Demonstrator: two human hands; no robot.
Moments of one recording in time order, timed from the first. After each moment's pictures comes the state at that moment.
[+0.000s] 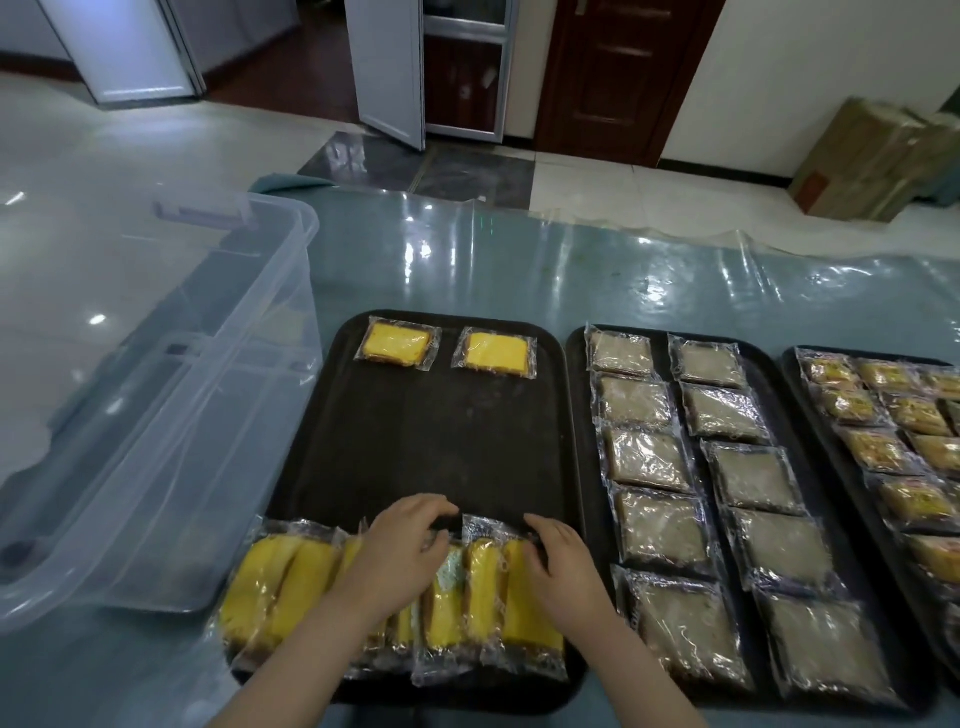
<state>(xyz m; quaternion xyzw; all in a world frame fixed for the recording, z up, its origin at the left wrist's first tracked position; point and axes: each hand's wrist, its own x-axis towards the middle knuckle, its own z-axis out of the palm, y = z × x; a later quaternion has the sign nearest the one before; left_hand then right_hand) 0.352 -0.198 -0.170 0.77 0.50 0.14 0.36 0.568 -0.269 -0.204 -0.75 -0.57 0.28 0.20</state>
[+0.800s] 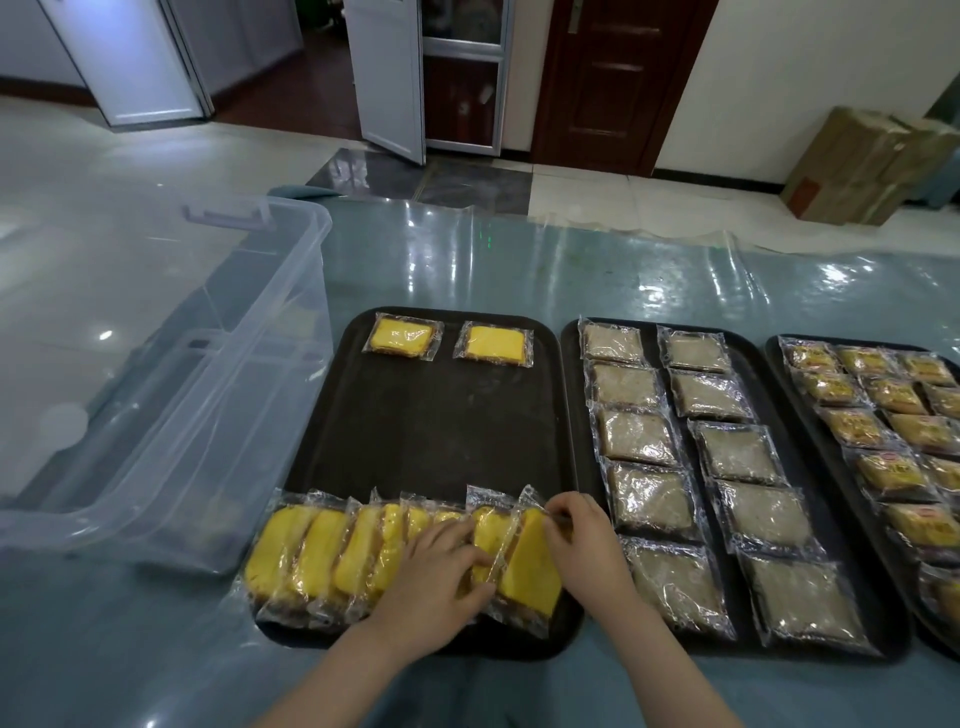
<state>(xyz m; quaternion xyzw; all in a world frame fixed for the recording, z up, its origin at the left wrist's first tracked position) 0.359 -0.273 -0.173 0.85 0.44 0.02 0.29 0.572 -0.301 -0.168 -0.76 -0.53 0.25 0.27</state>
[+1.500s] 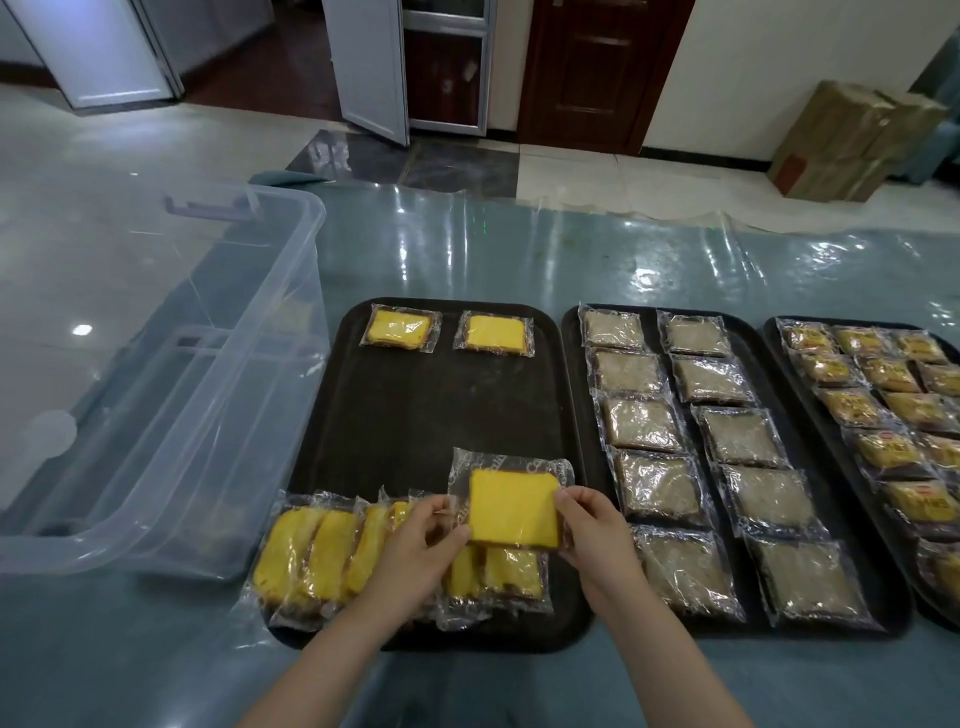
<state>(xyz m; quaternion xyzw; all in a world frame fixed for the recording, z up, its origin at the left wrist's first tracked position) 0.339 -0.252 -0.160 0.58 0.52 0.24 0.59 0.547 -0.295 -0.152 -0.69 -0.14 0.50 0.51</state>
